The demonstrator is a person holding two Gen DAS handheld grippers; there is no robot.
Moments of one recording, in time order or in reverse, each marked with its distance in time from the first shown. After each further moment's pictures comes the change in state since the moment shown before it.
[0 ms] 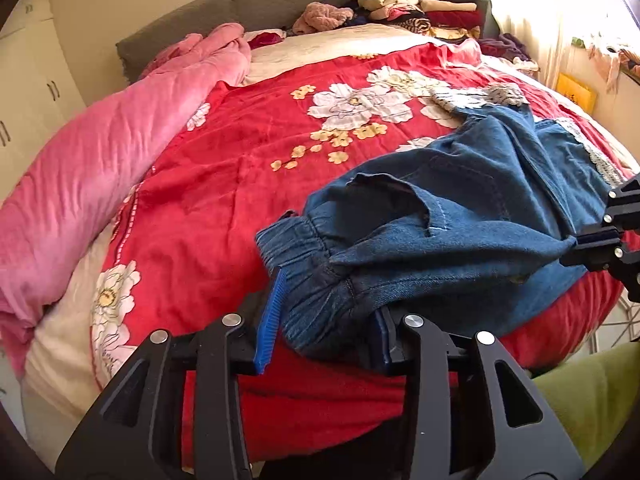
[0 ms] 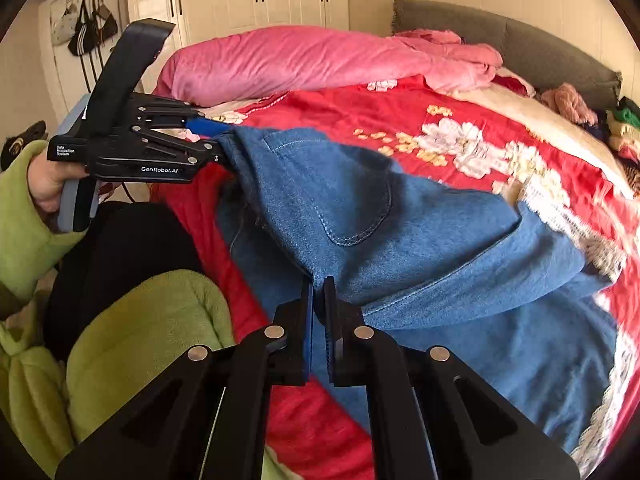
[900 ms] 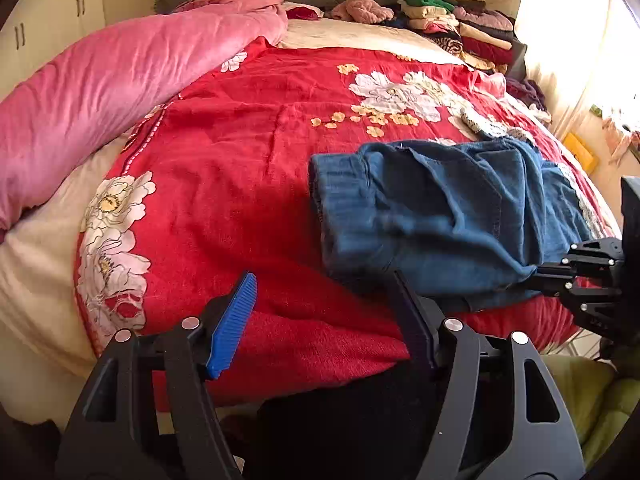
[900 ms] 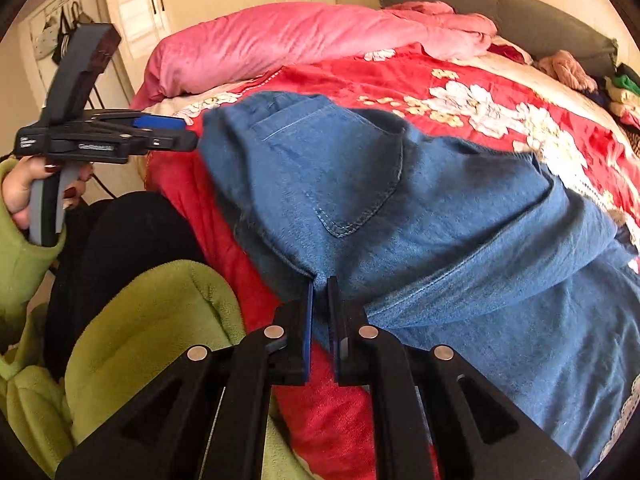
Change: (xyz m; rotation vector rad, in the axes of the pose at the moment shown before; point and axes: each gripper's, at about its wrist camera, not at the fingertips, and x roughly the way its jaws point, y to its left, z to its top) left arm -0.017 0.057 -0.037 -0.275 0.053 -0.136; right arm 0.024 0.007 -0.011 0.071 0.061 0.002
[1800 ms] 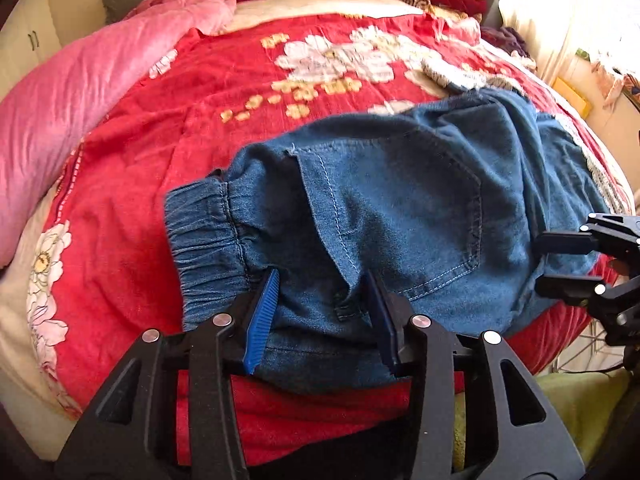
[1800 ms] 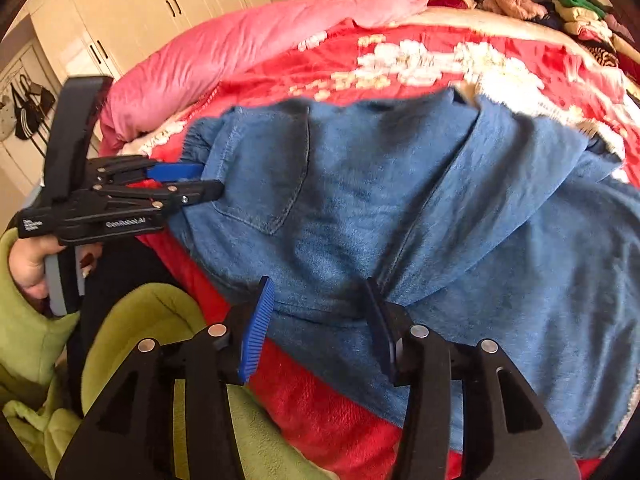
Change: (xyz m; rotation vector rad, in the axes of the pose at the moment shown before) left arm 0.065 -0.075 0.025 0.160 0.097 0.001; right arm -0.022 -0.044 -0.008 0.251 -0.015 -0.034
